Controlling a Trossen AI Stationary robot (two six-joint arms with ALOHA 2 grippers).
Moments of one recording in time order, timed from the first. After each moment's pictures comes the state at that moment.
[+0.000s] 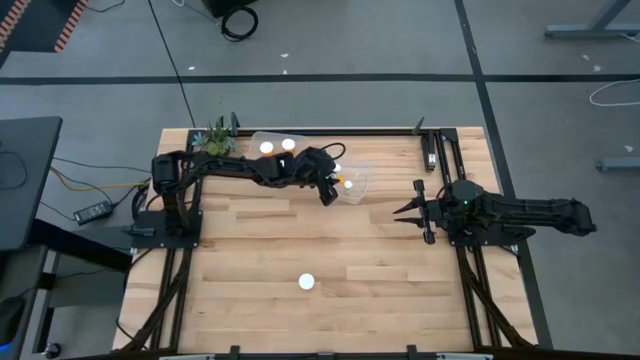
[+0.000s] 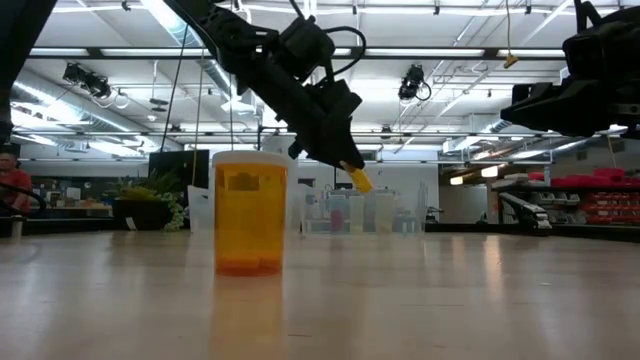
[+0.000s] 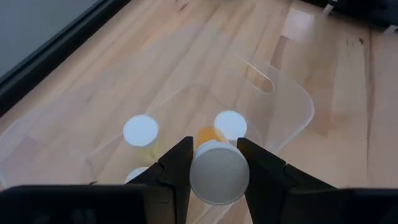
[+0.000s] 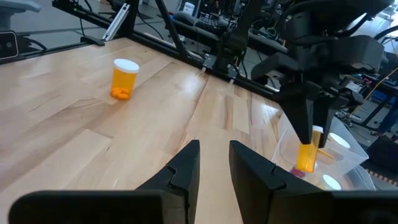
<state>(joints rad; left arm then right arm) 0.25 1.87 1.21 0.02 -0.10 -0.17 -0.17 0.21 0.01 0.05 -0.28 -0.42</state>
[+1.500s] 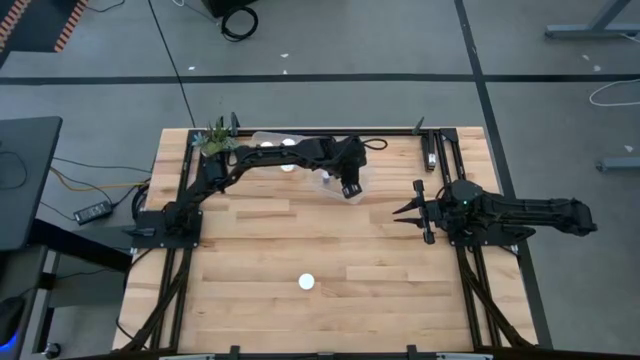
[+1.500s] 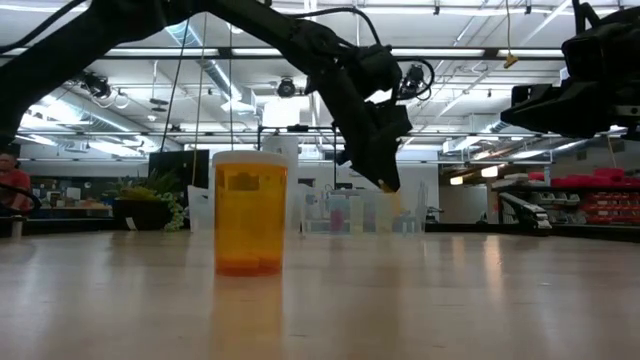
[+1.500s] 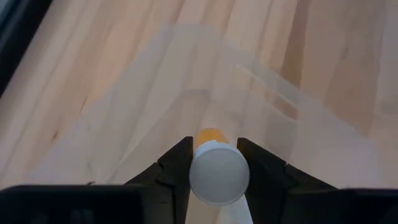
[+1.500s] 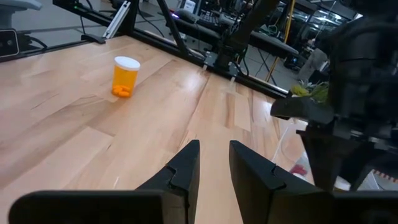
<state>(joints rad) 0.28 2.30 1.96 -0.61 -0.02 -0.01 -0.17 0.22 0.01 0.05 -0.29 -0.42</state>
